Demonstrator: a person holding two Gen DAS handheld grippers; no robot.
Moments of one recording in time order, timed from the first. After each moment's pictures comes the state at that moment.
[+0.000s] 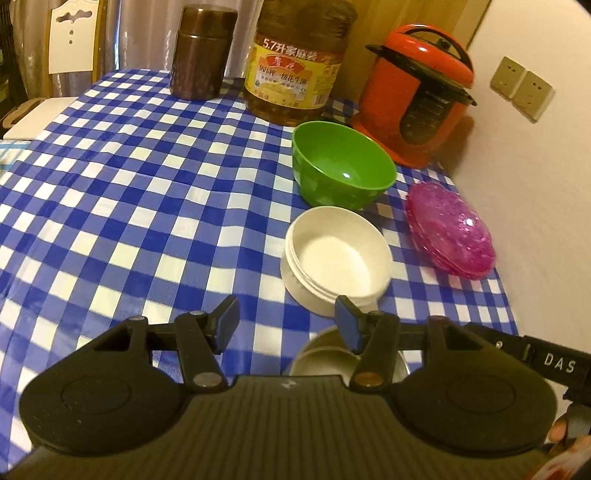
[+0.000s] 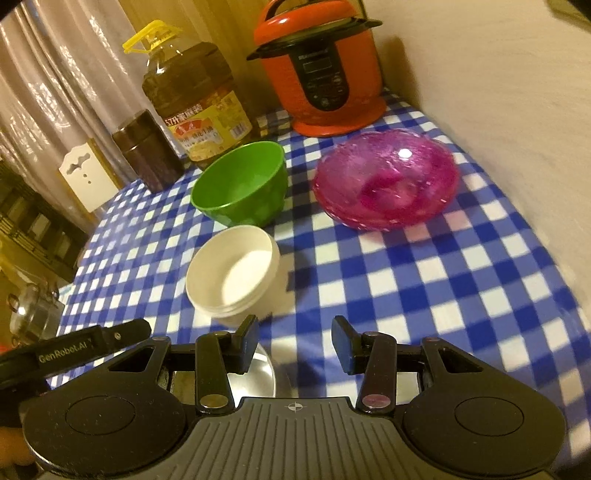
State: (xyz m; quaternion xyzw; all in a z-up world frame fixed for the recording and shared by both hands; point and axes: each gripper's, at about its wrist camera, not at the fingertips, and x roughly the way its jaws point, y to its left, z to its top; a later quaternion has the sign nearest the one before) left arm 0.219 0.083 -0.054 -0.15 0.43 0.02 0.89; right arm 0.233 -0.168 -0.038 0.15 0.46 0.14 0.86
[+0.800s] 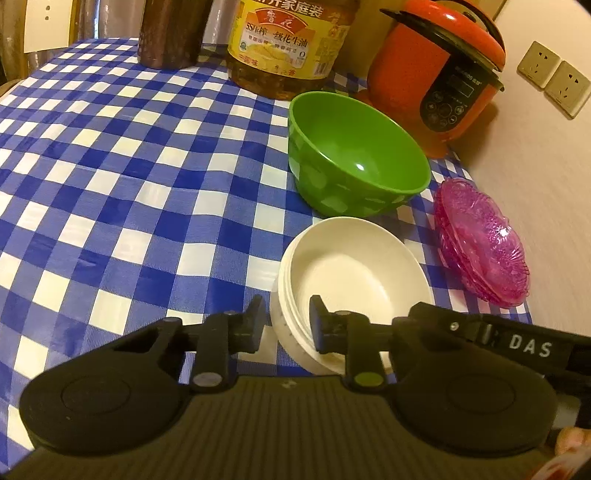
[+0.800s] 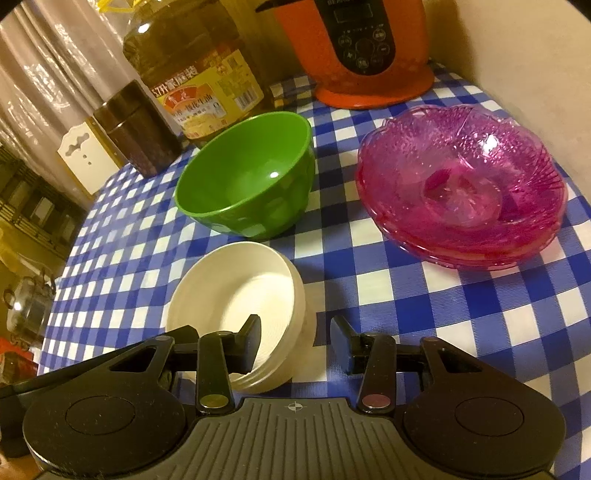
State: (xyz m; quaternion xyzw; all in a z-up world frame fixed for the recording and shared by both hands) left arm 0.305 0.088 -0.116 -0.17 0.45 0.00 0.88; right arm 0.325 -0.127 -0.099 0.15 0.49 0.16 0.84
